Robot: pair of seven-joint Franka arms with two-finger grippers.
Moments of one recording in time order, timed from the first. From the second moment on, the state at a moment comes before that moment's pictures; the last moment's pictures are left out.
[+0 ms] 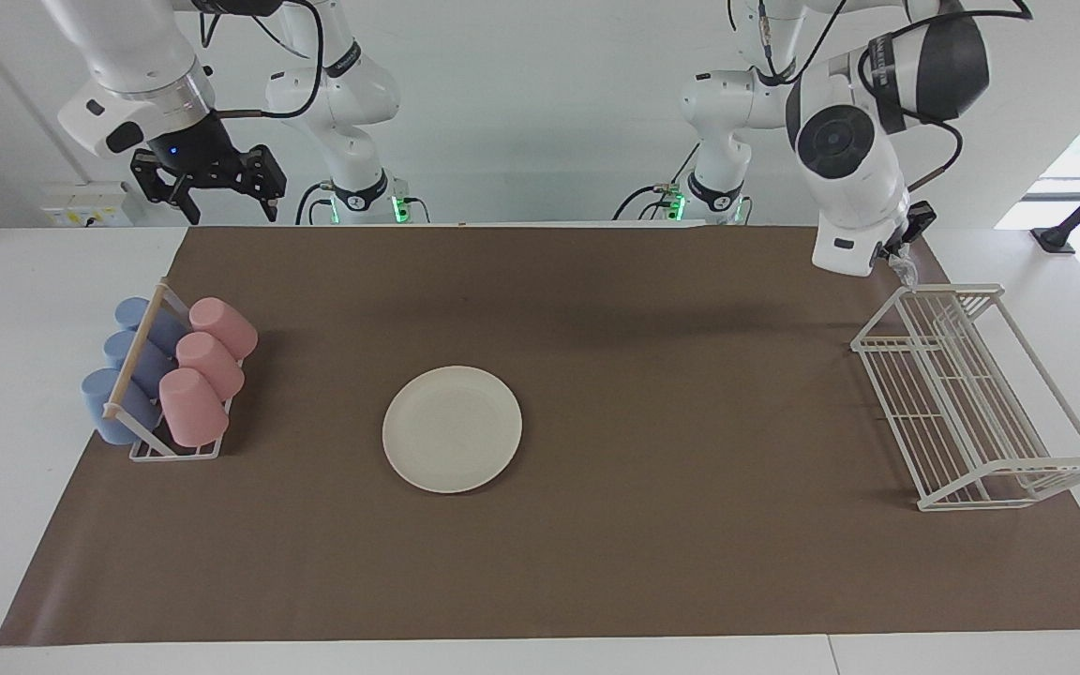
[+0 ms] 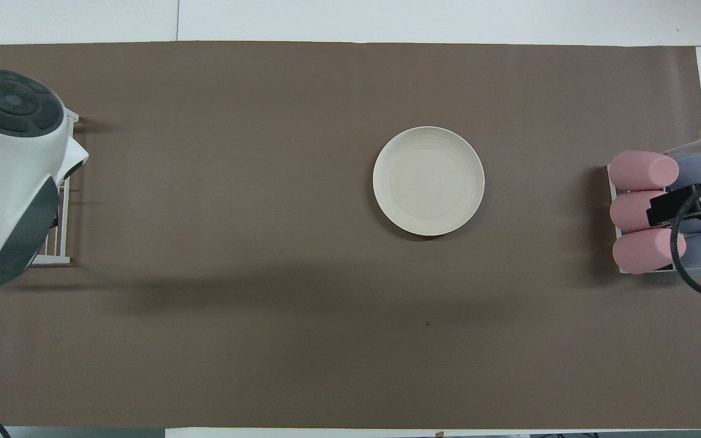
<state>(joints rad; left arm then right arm) -0.13 0.08 -0.17 -1.75 0.76 1.37 -0.37 0.06 -0.05 -0.05 -1.55 -0.04 1.42 -0.05</state>
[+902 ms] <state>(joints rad) -0.11 0.38 -0.15 -1.73 1.10 1.50 -0.60 0.06 -0.06 -0.10 -1.60 -0.04 1.48 -0.05</state>
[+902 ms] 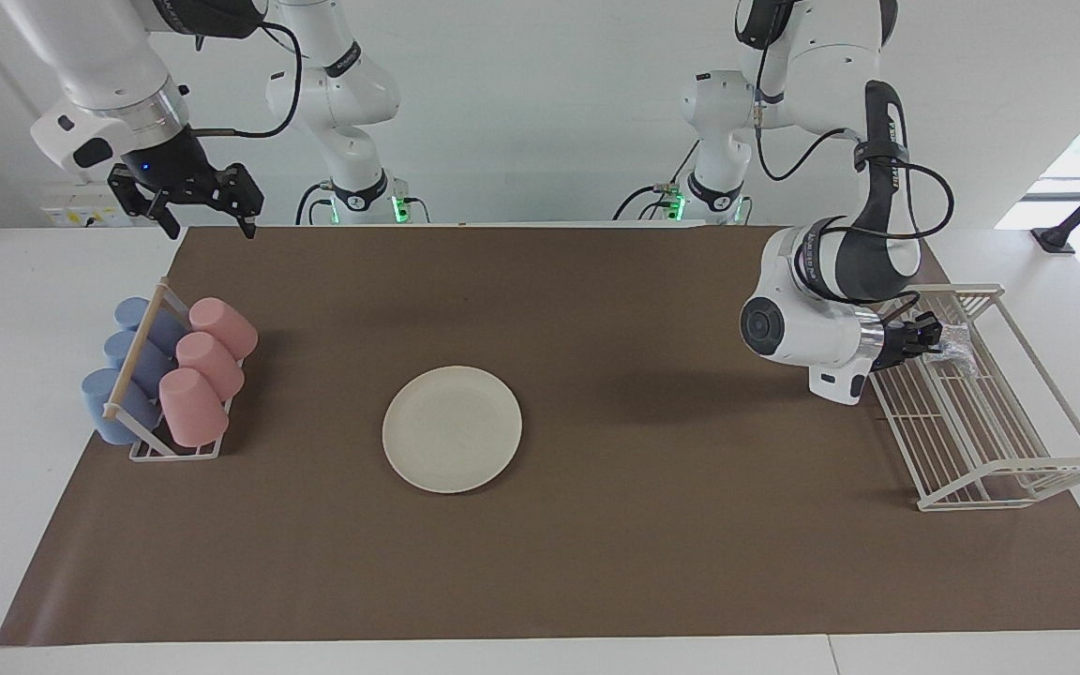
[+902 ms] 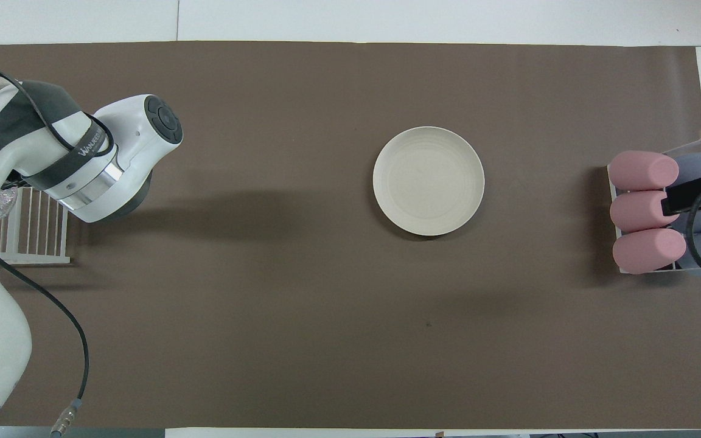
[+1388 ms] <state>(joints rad) -0.11 0.38 -0.16 -1.73 1.10 1.52 -0.60 0.06 -0.06 -0.10 -1.60 -0.04 1.48 -0.05</state>
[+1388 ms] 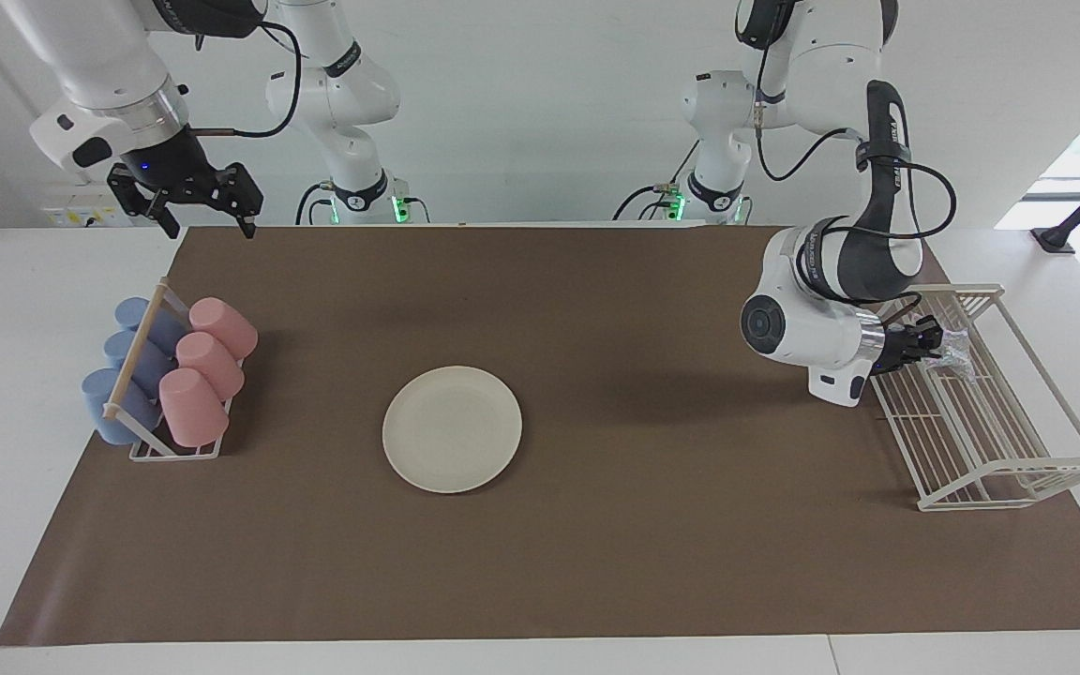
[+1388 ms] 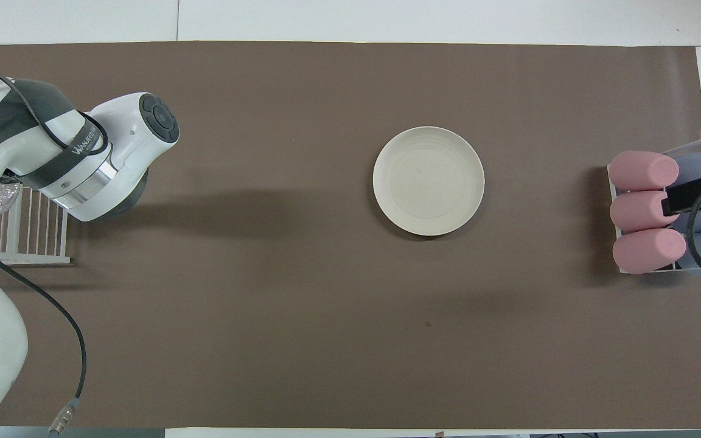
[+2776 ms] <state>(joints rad) -0.04 0.25 -0.14 -1.48 0.51 1.53 -0.56 0.07 -0.06 -0.10 -1.60 -0.04 1.48 -0.05</state>
